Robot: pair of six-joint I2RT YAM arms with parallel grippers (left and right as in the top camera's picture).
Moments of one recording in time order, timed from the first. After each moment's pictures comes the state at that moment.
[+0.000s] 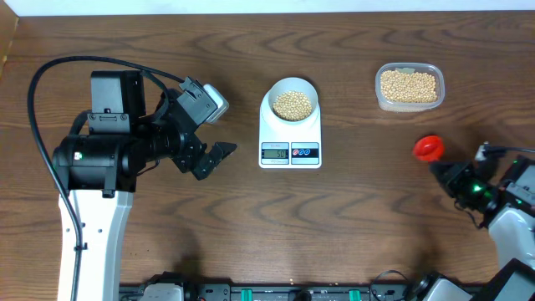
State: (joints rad) left arm -0.04 1.24 1.43 -1.16 0.57 0.69; right arm -0.58 1.32 0.52 -0.27 -0.77 0.31
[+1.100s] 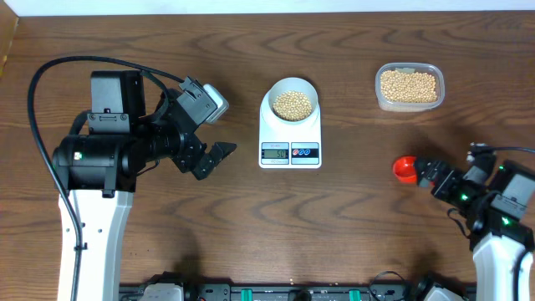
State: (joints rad) left arm -0.04 1.24 1.43 -1.16 0.57 0.69; right arm -0.47 0.99 0.49 -0.38 -0.53 0.18
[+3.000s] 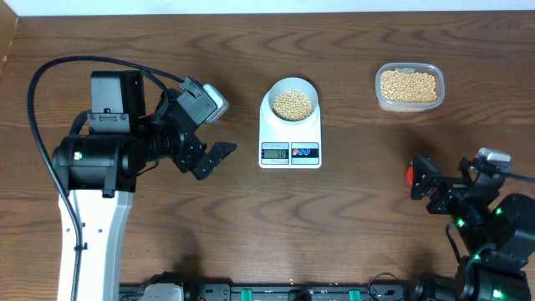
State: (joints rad) left arm -0.04 1.24 1.43 -1.16 0.57 0.69; right arm -0.25 0.46 0.56 -0.51 -0.38 0.18
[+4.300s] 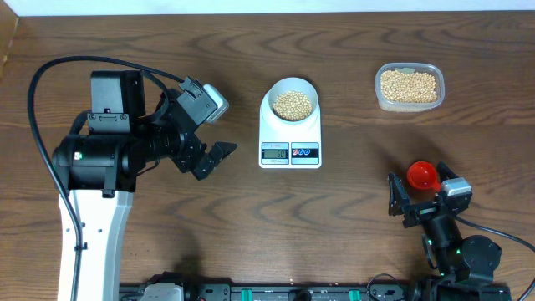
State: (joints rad) left arm -0.04 1.24 1.43 -1.16 0.57 0.69; right arm -0.16 0.01 0.07 -0.11 -0.40 0.07
